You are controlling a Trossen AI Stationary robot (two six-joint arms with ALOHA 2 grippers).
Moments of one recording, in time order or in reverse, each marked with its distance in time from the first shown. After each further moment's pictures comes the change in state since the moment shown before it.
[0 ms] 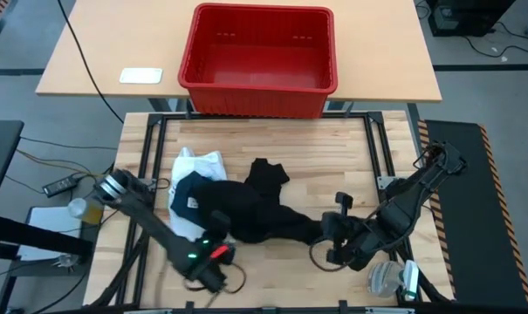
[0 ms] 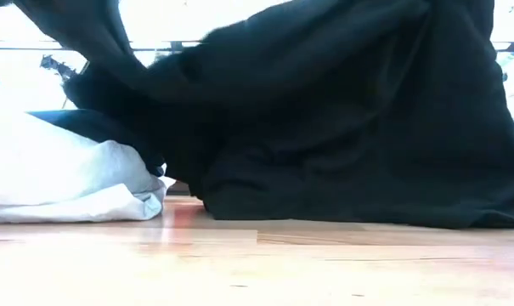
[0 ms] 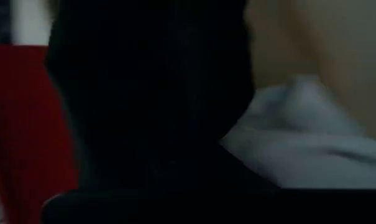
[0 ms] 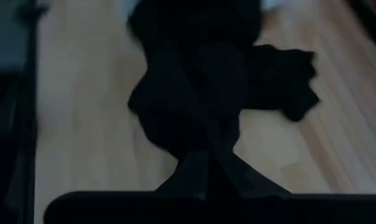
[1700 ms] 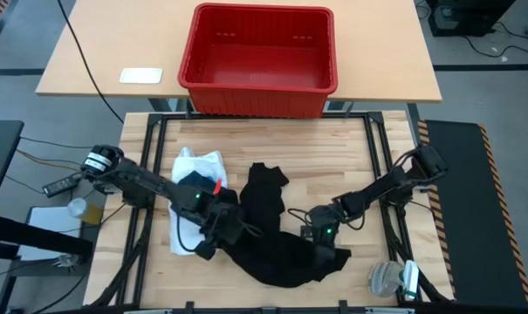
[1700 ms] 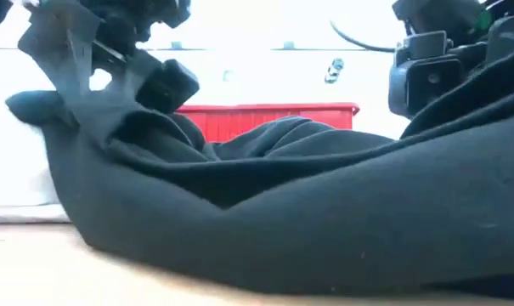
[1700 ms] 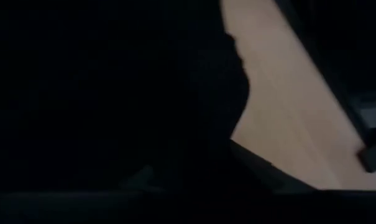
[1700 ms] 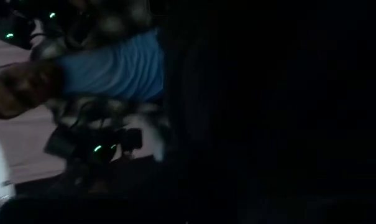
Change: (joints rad) left arm 0.406 -0.266 -0.429 0.723 1.132 0.343; right arm -0.375 0.185 -0.881 1.606 -1.388 0.314
